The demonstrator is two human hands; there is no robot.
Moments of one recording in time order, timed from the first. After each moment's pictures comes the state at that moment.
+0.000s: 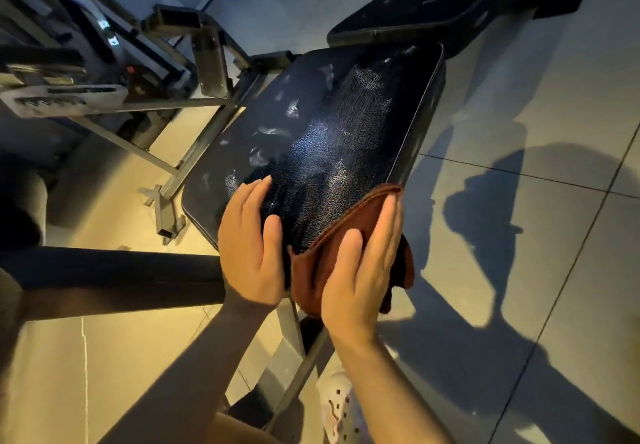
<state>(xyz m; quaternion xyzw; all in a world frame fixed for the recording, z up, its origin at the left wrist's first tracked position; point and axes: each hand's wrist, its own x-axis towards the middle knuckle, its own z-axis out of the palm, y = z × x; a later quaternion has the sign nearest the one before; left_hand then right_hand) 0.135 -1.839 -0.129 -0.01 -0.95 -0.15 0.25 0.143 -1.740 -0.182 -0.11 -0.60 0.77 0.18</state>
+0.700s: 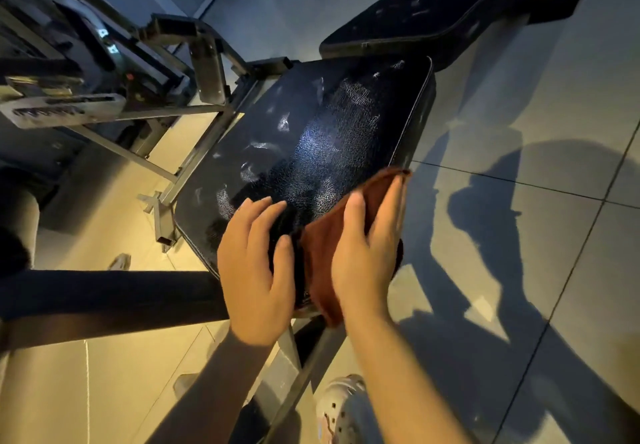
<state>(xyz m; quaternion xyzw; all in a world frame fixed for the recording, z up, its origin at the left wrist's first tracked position) 0.138 -1.805 -0.124 0.00 -0.96 -0.12 0.25 0.097 -1.710 -0.163 -0.16 -0.57 0.80 0.08</state>
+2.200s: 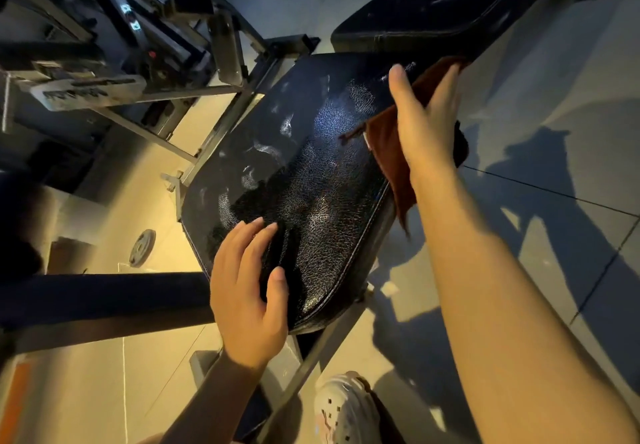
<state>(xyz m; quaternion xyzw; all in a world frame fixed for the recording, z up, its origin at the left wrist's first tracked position) 0.142 -1.804 -0.130 0.01 -0.96 -0.06 0.26 -0.068 -1.644 -0.168 -0.10 -0.62 0.78 0.02</state>
